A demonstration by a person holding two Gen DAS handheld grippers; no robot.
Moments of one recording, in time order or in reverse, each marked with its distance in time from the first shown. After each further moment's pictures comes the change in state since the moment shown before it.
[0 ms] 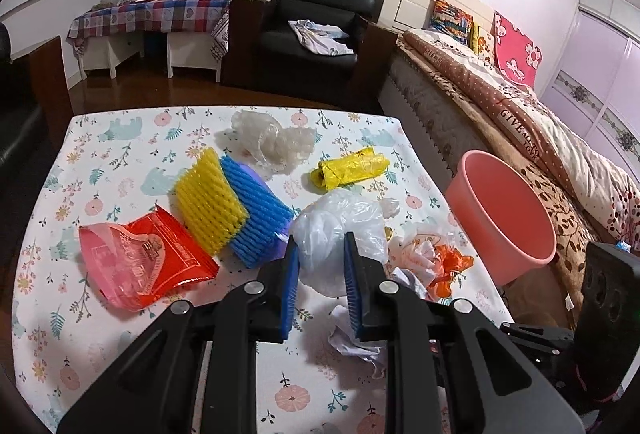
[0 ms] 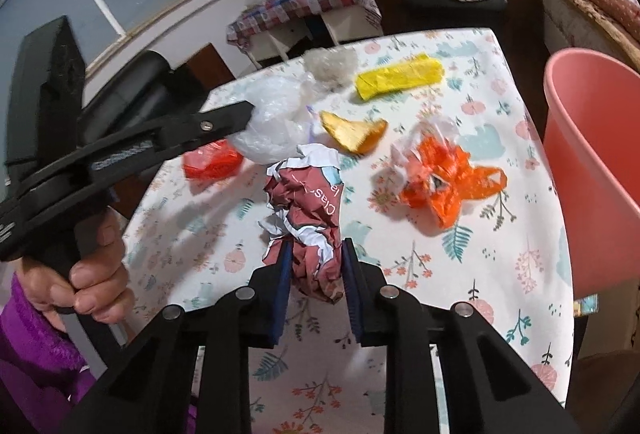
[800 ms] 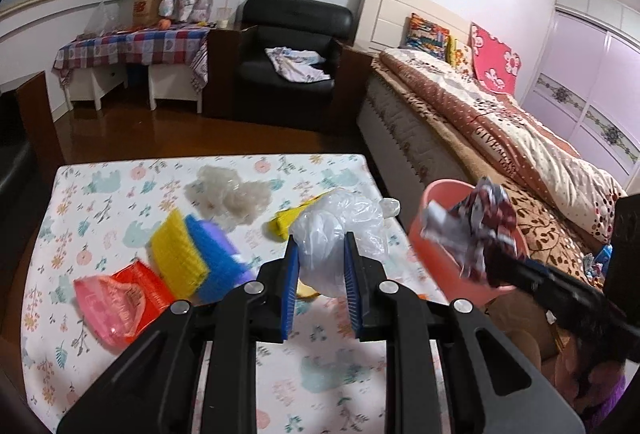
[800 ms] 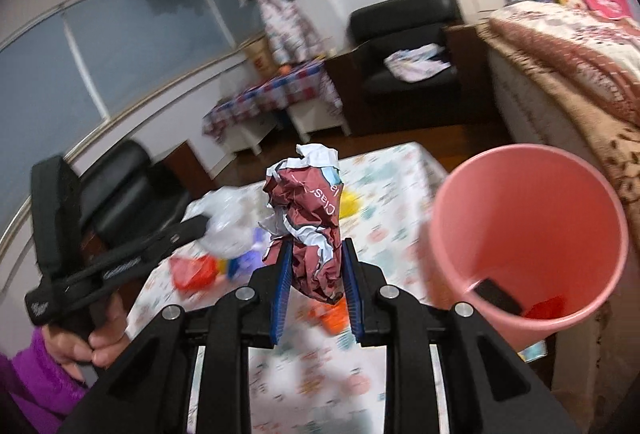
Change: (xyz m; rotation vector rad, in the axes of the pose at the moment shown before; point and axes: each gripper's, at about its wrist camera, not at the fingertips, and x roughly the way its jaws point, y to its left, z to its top) left arm -0.018 -0.043 0.031 0.066 -0.083 -0.052; right arm -0.111 -0.049 0.043 0.099 -0.332 -0.113
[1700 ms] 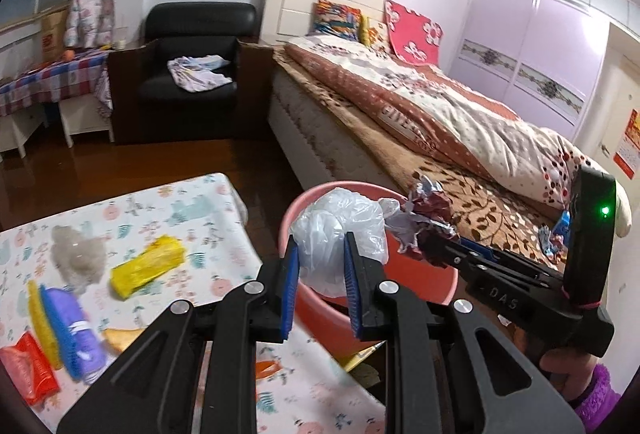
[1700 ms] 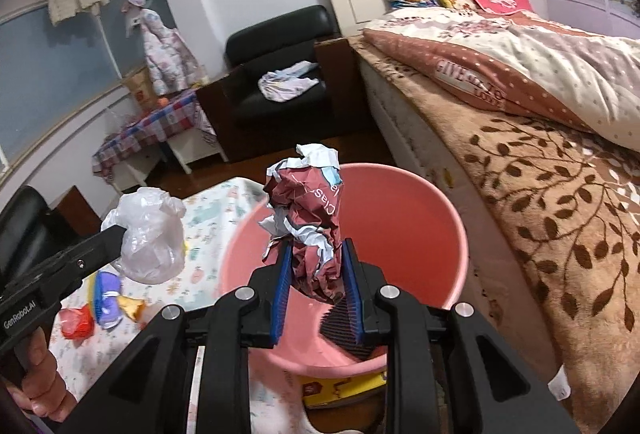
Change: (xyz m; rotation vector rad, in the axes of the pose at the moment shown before) left arm 0.069 -0.127 0.020 0.189 0.031 -0.235; right arm -0.022 -0.121 0.018 0.134 -0.061 -0.397
